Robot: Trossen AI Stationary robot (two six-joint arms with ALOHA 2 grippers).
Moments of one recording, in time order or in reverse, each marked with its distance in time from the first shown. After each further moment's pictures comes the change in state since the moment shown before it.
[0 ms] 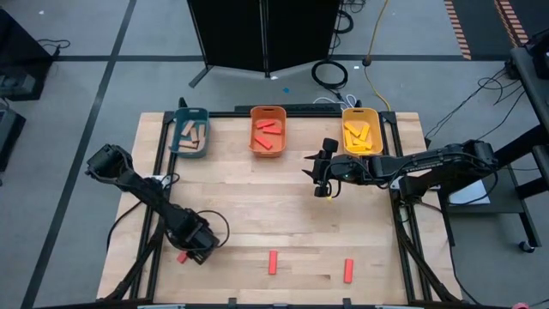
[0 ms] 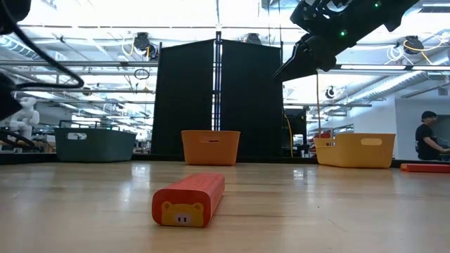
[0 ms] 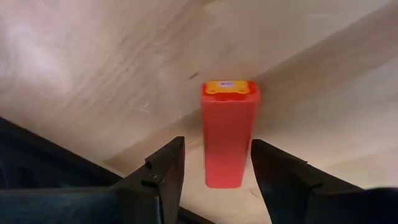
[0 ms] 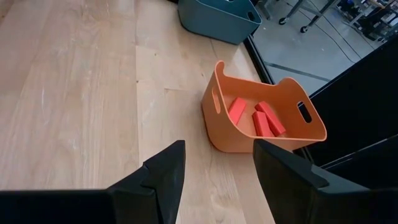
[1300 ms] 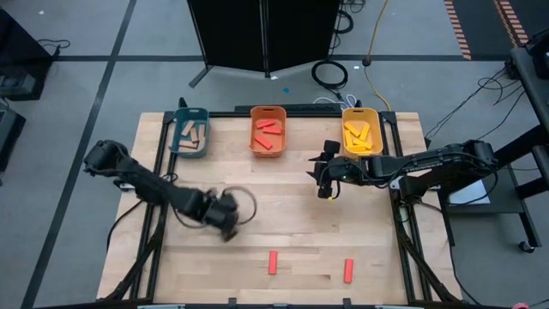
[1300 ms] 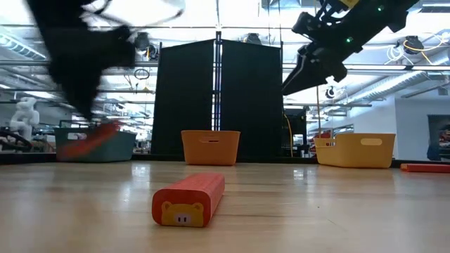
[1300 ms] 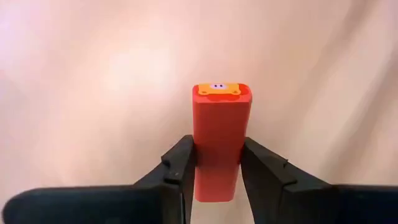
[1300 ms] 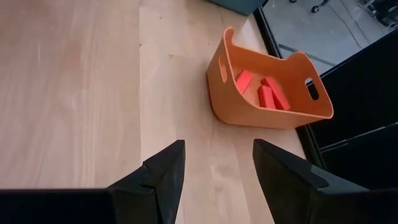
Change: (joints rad) left arm 0.238 -0.070 0.097 0.126 -0.657 0.613; right arm -0.001 0.000 0.000 -0.118 0.008 -0.004
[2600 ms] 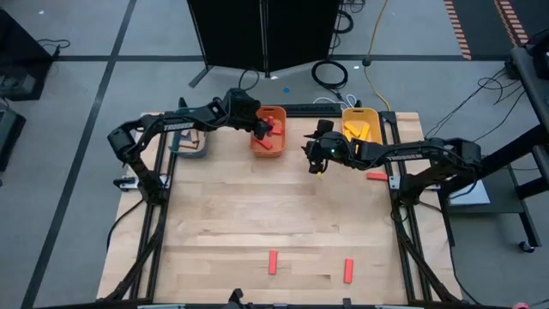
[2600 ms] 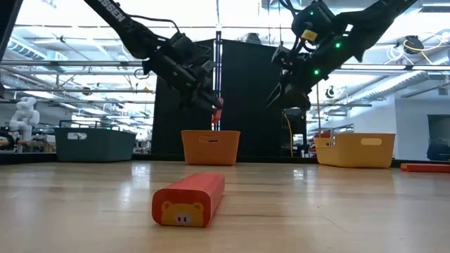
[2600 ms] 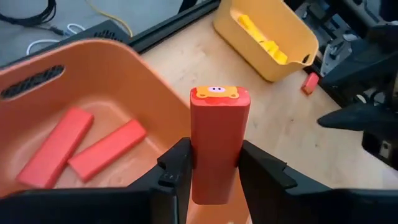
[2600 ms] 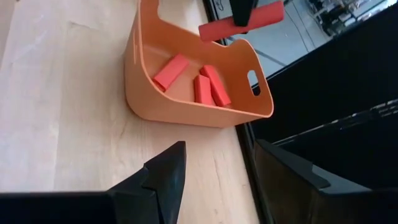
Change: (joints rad) left arm 1.040 0.213 0.260 0.603 0.556 0.615; right arm -0.283 0.166 0.000 0.276 -0.060 -0.307
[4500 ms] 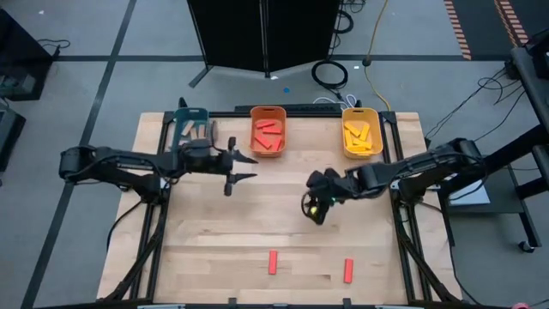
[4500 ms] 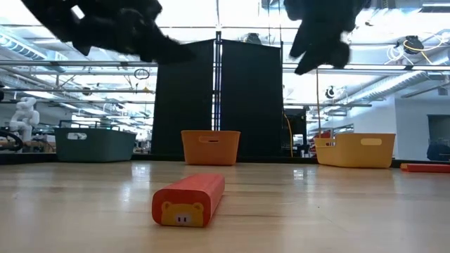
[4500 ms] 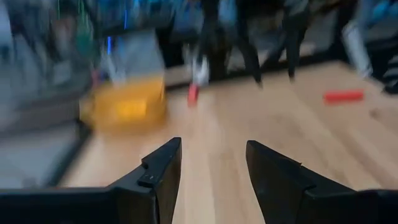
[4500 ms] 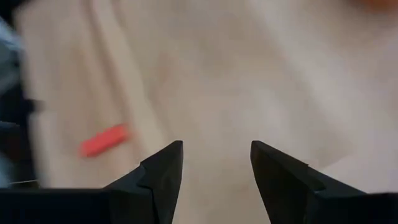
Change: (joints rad) left arm -0.450 -0.552 -0.582 0.458 -0.151 0.591; right arm 0.487 -0.001 0.356 -0.736 -0.211 1.250
